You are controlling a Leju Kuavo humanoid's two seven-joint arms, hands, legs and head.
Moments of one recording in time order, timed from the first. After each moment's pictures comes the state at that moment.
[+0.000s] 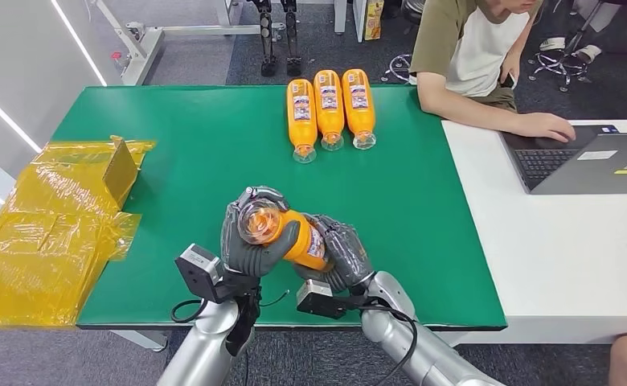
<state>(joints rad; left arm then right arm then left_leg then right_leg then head) -0.30 -0.31 -0.45 -0.89 -0.21 0.08 -0.65 -0.51 0.01 0.77 -0.80 0.50 -0.49 -0.63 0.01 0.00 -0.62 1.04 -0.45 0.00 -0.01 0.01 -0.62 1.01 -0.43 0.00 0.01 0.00</state>
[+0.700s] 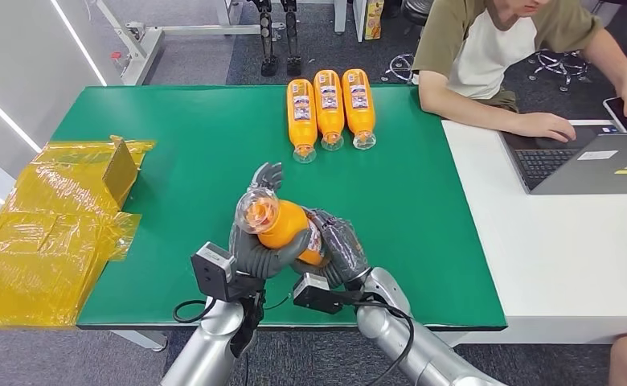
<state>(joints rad) -0.31 -0.31 -0.46 -0.85 -0.23 0.08 -0.62 -0.51 0.03 0.77 -0.81 0.49 -0.46 -0.61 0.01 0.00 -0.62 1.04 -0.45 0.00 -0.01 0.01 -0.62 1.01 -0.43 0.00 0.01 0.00</state>
